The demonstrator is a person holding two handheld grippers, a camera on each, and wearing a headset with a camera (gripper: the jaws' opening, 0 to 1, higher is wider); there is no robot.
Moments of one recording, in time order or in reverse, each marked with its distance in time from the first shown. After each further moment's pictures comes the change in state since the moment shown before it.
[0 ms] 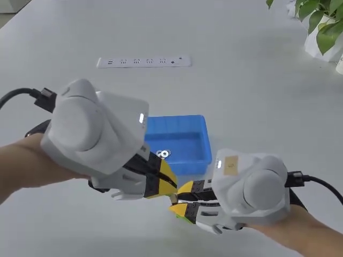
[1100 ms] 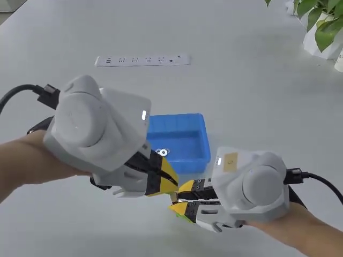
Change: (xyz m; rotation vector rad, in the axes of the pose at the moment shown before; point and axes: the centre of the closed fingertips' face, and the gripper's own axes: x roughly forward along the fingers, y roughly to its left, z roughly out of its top) left arm 0.003 0.003 0.001 -0.005 0.003 -0.013; right arm 0.001 -0.002 -0.003 0.024 0.008 0.001
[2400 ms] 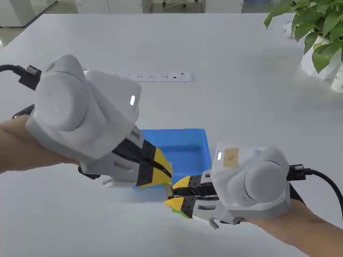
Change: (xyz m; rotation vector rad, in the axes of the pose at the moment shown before) left arm -0.042 0.011 0.019 0.071 0.003 0.071; right arm -0.014 -0.008 0.045 -0.085 -0.047 -0.027
